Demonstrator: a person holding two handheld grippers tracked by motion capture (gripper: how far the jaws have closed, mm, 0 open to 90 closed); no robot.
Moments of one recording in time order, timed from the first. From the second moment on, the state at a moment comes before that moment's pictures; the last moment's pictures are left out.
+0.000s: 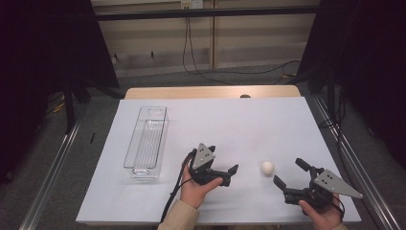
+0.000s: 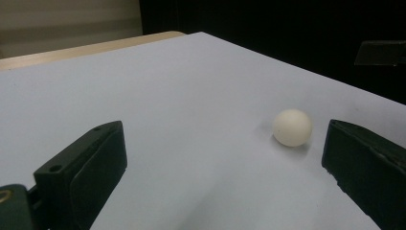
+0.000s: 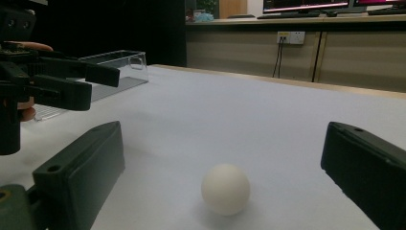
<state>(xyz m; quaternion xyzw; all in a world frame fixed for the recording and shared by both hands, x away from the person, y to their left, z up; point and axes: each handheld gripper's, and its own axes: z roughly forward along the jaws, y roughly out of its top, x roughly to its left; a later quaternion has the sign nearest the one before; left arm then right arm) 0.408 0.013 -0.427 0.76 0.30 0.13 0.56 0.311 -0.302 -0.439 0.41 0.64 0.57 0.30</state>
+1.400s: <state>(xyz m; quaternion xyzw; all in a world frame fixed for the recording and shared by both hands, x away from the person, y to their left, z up) 0.413 -0.015 -0.429 0.78 0.28 0.12 0.55 0.311 -0.303 -0.439 0.41 0.64 0.57 0.30</state>
